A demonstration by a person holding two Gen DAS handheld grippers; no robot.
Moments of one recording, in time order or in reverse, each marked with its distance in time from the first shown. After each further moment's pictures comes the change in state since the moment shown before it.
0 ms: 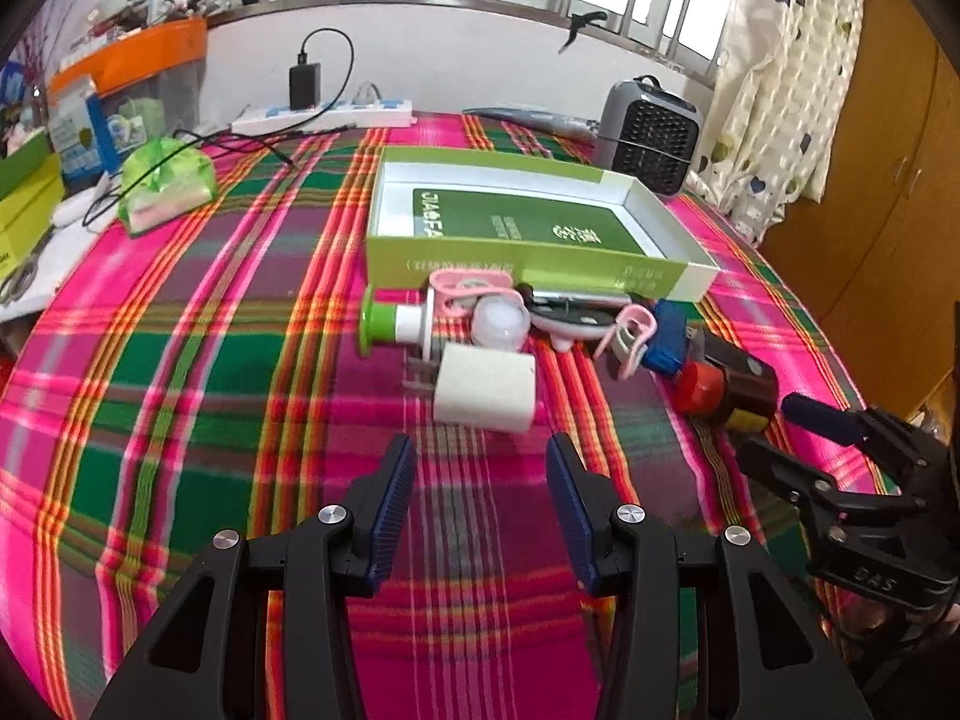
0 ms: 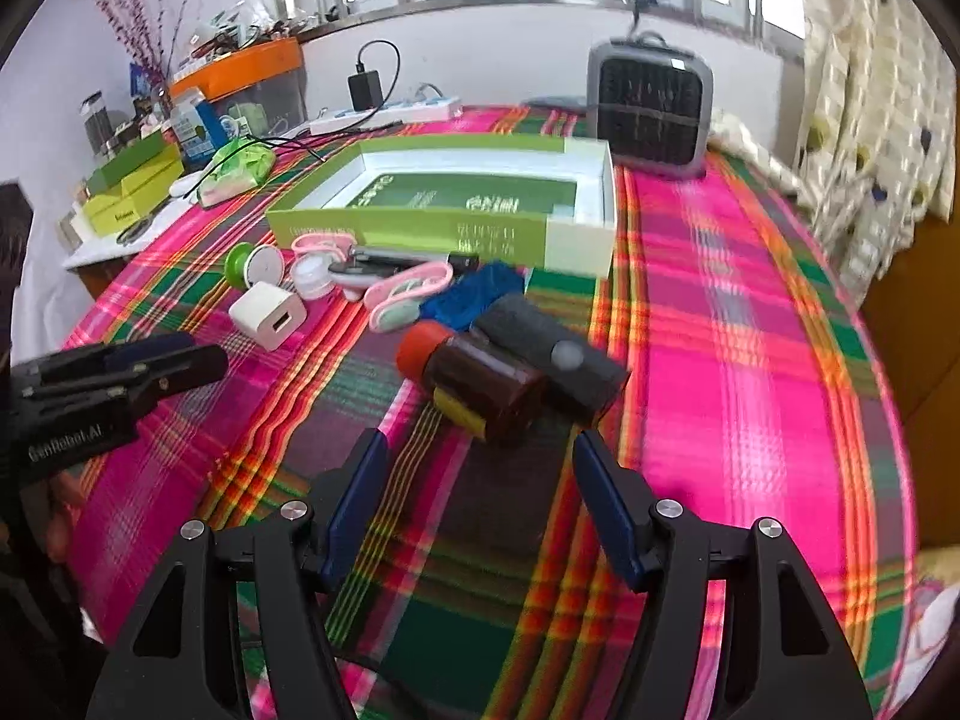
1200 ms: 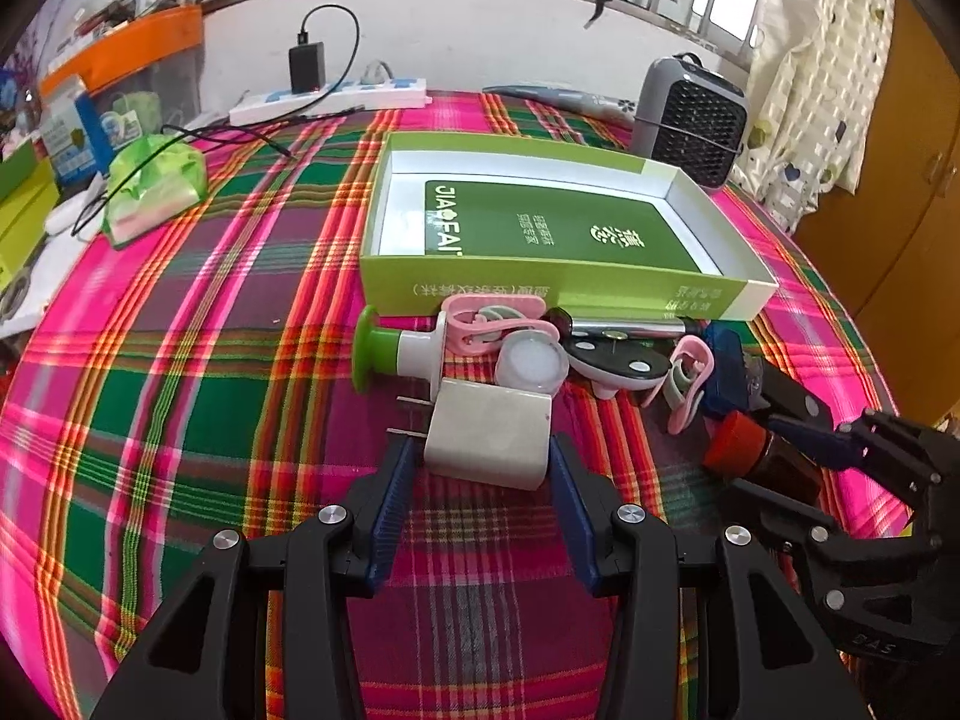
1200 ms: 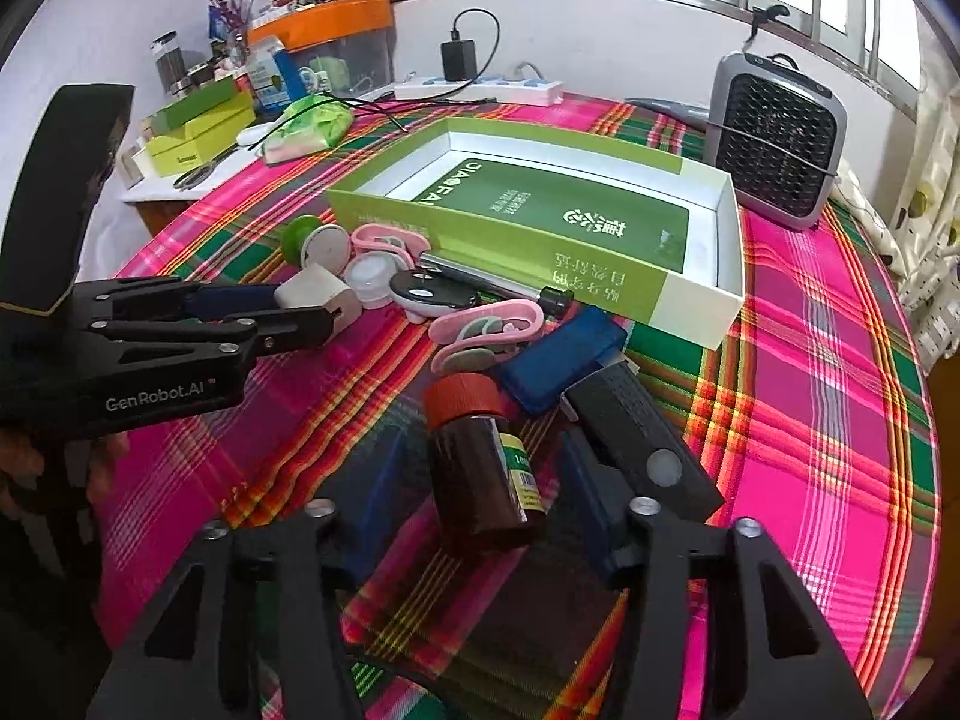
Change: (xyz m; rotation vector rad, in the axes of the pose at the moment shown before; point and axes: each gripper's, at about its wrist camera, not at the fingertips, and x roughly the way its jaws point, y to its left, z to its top) left arm 0.038 0.002 0.028 -0.014 0.061 0.055; right arm 0.036 0.012 0.029 -0.154 0.074 0.165
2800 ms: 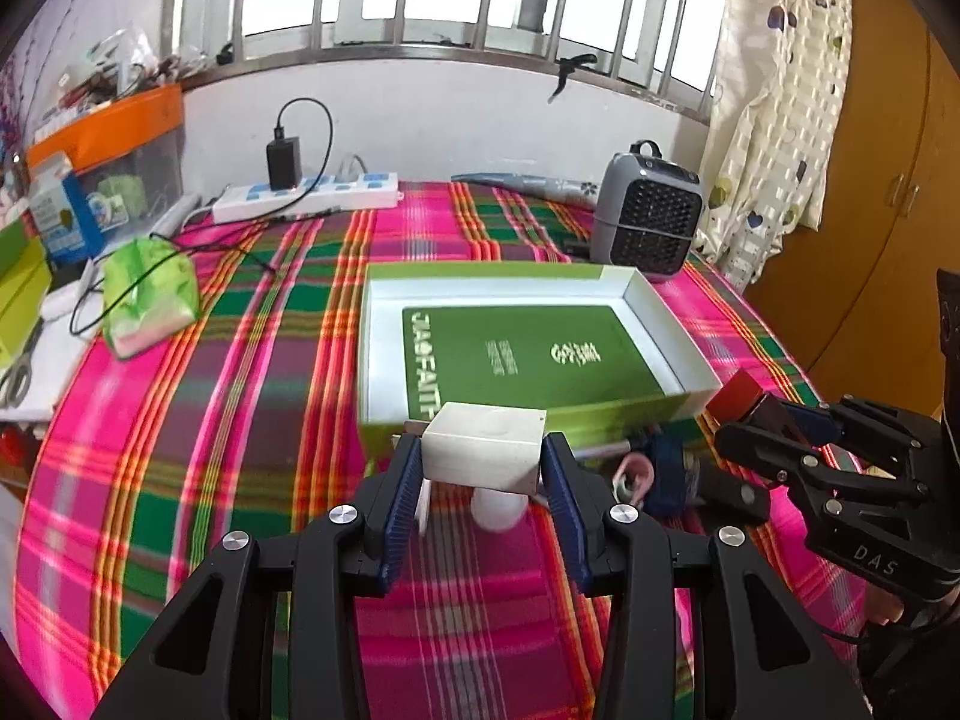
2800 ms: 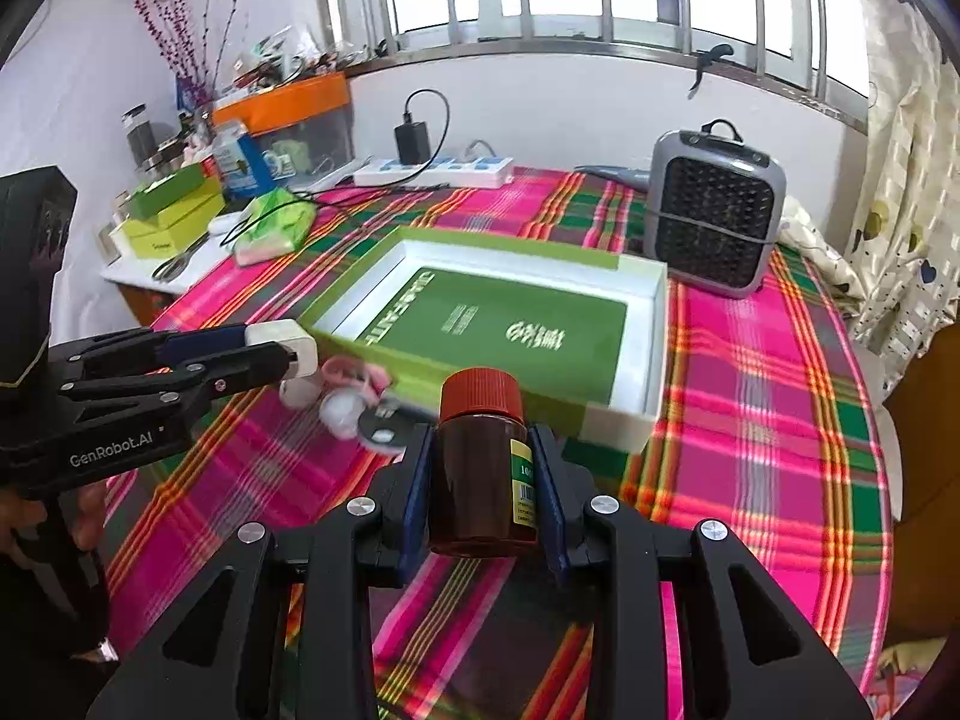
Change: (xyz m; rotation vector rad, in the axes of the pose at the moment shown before) left arm -0.039 -0.004 0.050 0.062 -0.143 -0.054; right arm -0.036 -0.019 0.045 0.080 -0.134 -0.063
